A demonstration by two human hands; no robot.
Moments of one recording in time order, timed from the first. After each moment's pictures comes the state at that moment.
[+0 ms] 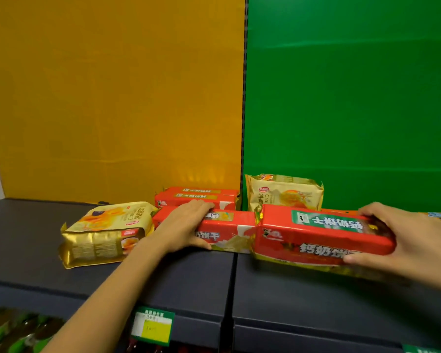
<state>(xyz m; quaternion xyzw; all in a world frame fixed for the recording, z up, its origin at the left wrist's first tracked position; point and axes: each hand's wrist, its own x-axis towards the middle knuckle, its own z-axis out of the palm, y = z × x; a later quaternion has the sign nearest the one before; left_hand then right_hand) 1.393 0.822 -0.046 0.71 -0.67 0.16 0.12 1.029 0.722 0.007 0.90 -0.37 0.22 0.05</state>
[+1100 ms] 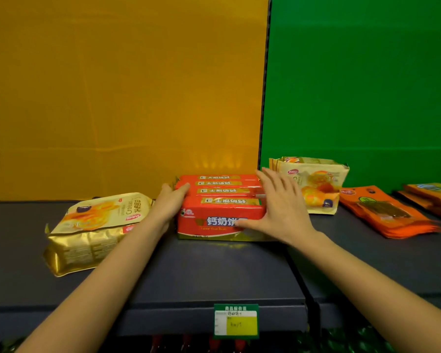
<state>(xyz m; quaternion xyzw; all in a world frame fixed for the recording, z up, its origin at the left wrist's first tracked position) 1.491 0.839 -0.042 0.68 -0.34 -0.23 0.61 1.279 0.769 -0.049 0.87 -0.37 0.31 0.10</state>
